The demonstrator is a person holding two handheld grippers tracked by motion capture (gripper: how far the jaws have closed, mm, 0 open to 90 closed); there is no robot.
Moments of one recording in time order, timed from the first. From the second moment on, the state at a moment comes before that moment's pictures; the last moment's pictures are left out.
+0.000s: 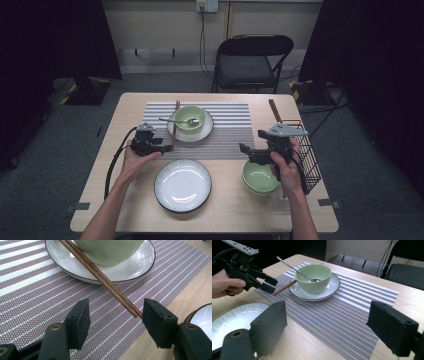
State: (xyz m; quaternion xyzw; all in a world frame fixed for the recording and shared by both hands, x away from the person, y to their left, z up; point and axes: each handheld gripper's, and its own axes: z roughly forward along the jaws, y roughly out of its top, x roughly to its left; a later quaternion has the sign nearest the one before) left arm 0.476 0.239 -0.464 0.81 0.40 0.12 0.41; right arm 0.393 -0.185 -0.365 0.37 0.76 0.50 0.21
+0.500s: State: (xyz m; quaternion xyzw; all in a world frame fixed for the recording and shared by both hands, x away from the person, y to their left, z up) left arm 0.469 0.236 -0.471 0.82 0.40 0.12 0.39; right arm 0.394 -0.182 -0.367 0.37 0.76 0.50 0.20
